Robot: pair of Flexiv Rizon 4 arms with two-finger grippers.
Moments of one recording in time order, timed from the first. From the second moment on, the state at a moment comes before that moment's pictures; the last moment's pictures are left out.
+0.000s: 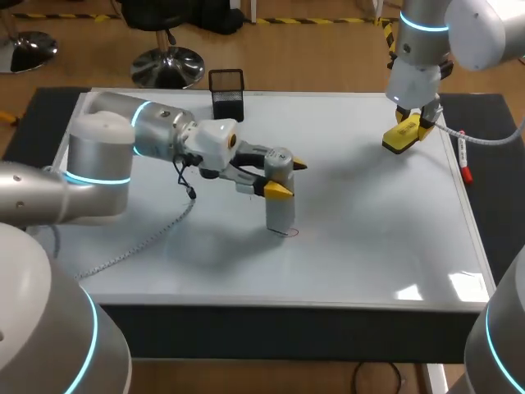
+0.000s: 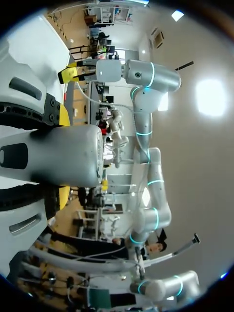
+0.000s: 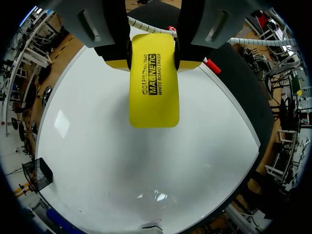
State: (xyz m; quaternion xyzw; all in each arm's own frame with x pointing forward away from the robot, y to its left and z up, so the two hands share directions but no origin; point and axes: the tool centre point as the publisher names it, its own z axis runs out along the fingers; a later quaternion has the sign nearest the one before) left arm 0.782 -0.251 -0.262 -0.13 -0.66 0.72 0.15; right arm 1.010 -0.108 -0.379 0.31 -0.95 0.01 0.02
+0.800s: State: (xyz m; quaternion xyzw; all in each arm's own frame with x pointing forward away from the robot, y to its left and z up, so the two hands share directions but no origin) left arm 0.789 -0.260 -0.284 -0.12 -0.67 0.71 0.15; right arm 1.010 -0.108 -0.379 0.31 -0.95 0.01 0.02
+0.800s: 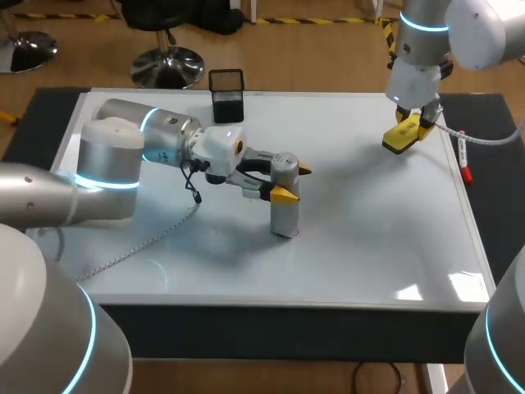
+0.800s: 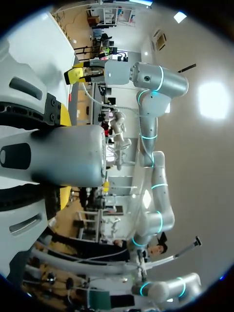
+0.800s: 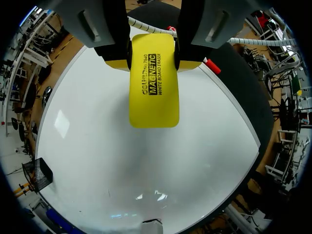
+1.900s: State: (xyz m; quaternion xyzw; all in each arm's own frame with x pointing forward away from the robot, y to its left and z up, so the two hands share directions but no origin) left arm 0.839 -0.220 -0.246 -0.12 -0.67 0.73 0.07; right arm 1.009 -0.108 -0.379 0.31 -0.95 0.01 0.02
